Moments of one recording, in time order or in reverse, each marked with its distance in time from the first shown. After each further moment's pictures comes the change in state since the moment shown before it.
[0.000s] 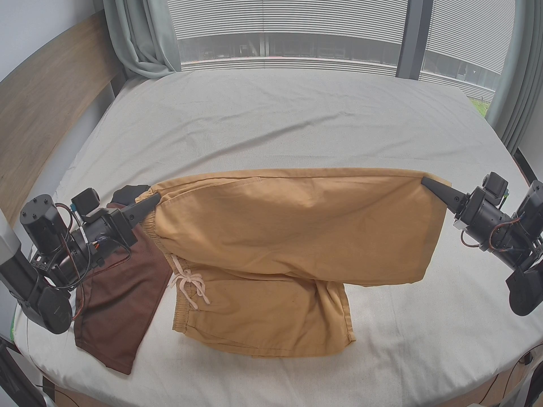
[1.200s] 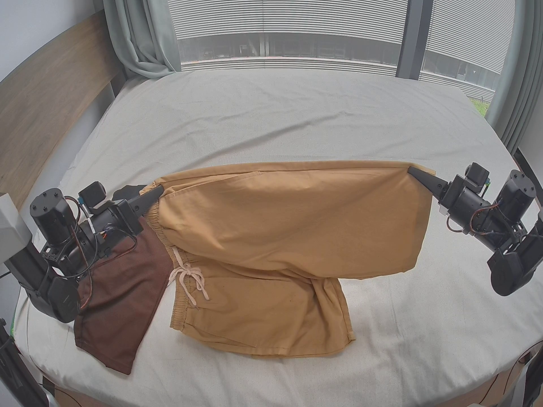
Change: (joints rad) left arm 0.007 0.087 -0.104 0.003 0.035 -0.023; right arm -0.026 0.186 -0.195 0.002 -0.002 -0.008
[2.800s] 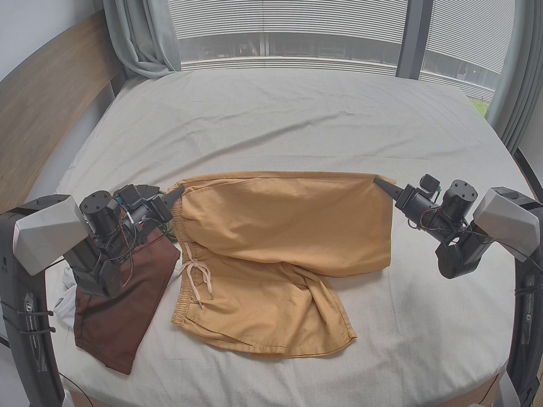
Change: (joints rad) left arm 0.000 0.396 -0.397 -0.002 0.059 -0.101; right arm -0.014 0.495 -0.487 0.008 -0.003 -0.001
